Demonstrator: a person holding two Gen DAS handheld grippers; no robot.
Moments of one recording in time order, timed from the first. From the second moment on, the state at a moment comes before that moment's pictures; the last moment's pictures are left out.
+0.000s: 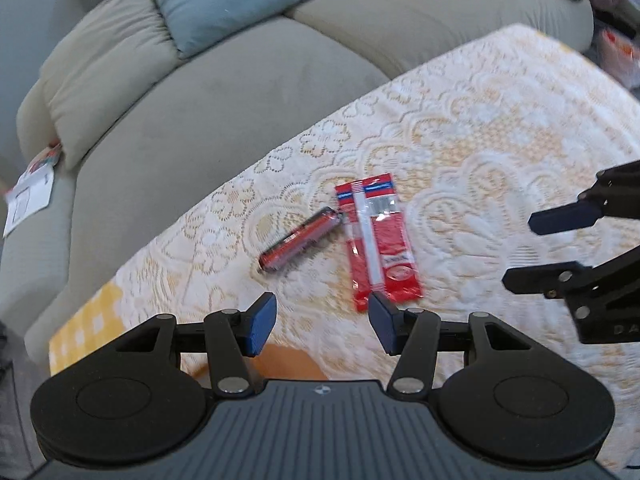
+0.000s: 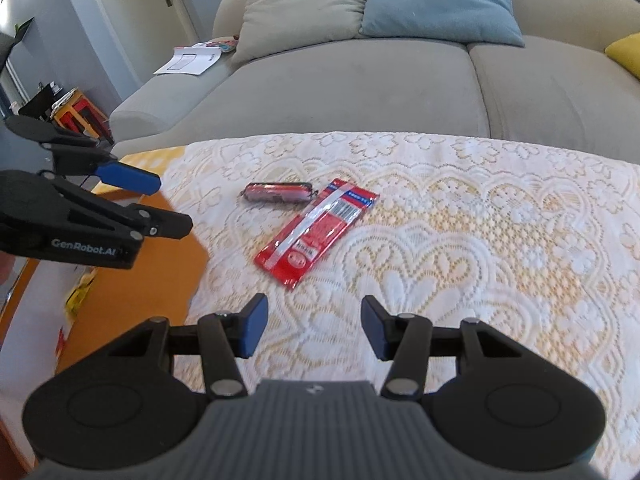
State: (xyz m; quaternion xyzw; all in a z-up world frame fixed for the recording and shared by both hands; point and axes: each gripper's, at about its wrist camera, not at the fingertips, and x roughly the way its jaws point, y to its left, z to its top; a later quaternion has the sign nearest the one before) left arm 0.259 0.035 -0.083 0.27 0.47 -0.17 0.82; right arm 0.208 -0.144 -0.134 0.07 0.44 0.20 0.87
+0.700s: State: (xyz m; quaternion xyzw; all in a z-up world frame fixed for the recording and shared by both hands) left arm 0.363 0.015 -0.157 0.37 0.51 -0.26 0.73; right arm 0.280 -0.126 -0.177 0.11 0.45 0.22 0.85
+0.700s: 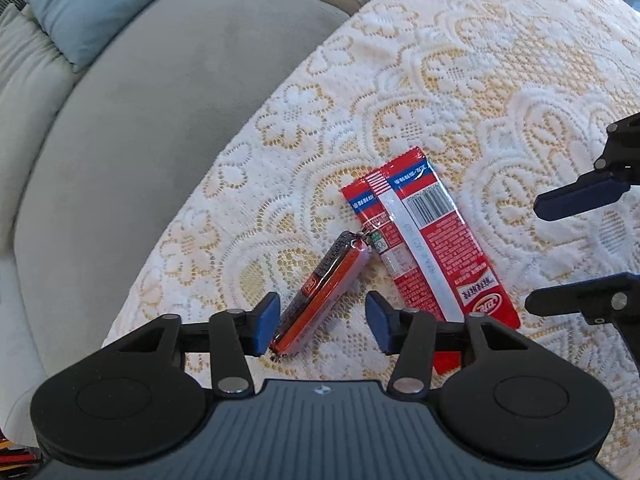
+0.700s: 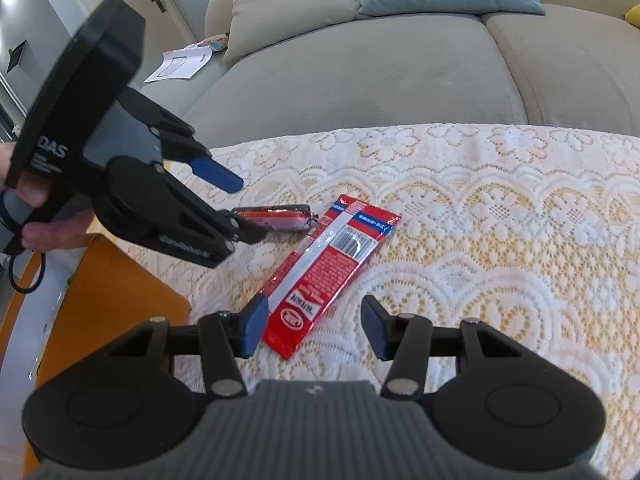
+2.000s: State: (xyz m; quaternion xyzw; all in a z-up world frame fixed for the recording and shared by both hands) left arm 0.341 0.058 -0.098 0.14 0.54 -0.11 0.82; right arm 0.283 -0.049 -0.200 0.11 0.44 0.09 0.89
